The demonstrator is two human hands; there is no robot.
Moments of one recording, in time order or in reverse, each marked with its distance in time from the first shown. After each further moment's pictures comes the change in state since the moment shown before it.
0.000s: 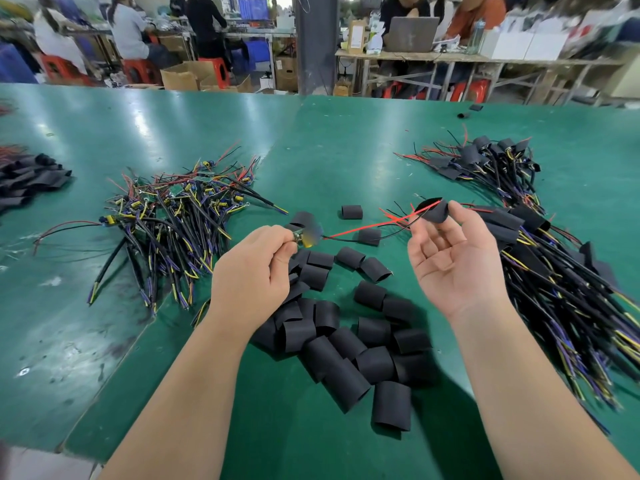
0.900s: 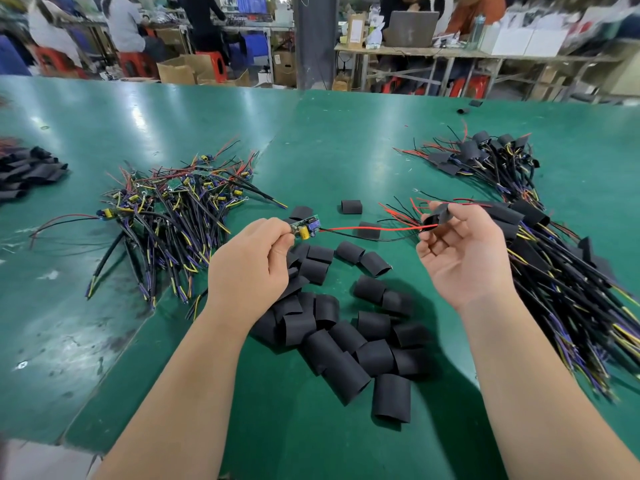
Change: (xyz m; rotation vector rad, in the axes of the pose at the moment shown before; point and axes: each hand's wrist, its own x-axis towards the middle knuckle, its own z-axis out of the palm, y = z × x) left_hand 0.000 -0.003 0.000 0.075 -0.001 -0.035; right_hand 0.007 -0.005 -0.006 -0.240 0.031 -0.100
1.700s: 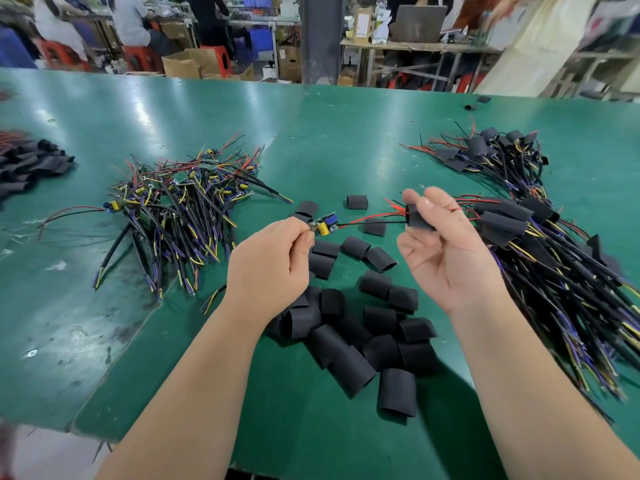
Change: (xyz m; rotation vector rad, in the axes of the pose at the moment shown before) left_hand -0.002 0.018 -0.001 -0.023 -0.080 -0.012; right_hand -0.014 0.014 0.015 0.199 -0.354 0.044
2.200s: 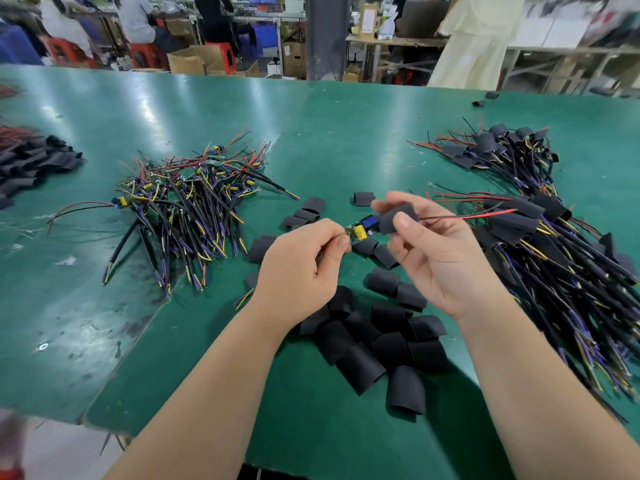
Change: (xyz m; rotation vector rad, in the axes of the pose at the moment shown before) left_hand -0.003 0.017 0.005 -0.322 -0.021 0.068; right_hand -0.005 0.011 0.003 -0.312 -0.195 -0.018
